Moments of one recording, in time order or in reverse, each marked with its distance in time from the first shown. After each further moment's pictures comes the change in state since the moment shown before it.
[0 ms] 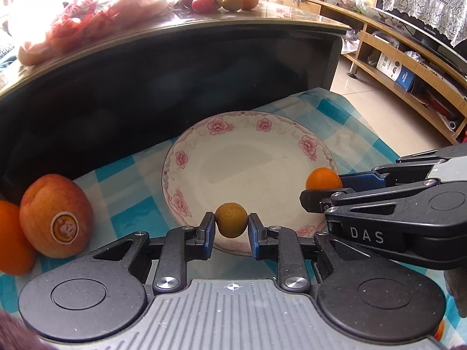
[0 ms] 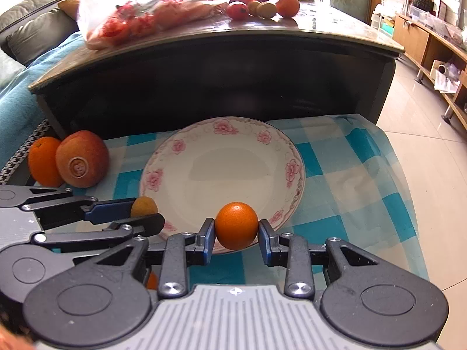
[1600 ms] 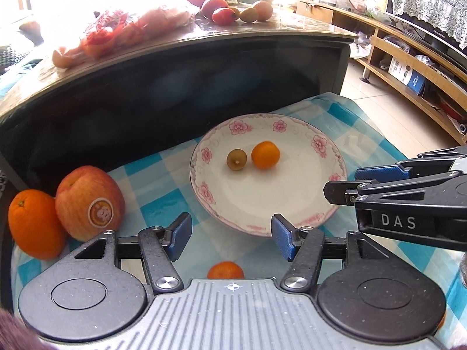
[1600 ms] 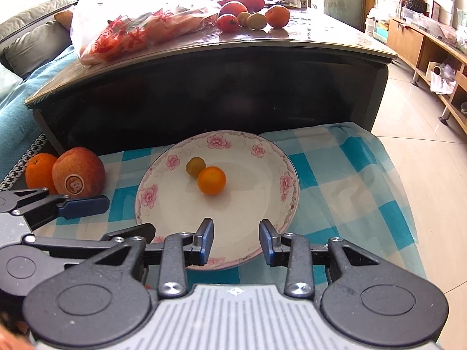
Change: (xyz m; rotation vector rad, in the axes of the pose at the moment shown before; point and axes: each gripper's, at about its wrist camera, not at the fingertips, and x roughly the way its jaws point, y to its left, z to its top) left arm -0.031 0.003 -0.010 -0.010 -0.018 0.064; right arm -0.014 0.002 -0.001 0.018 -0.043 -0.005
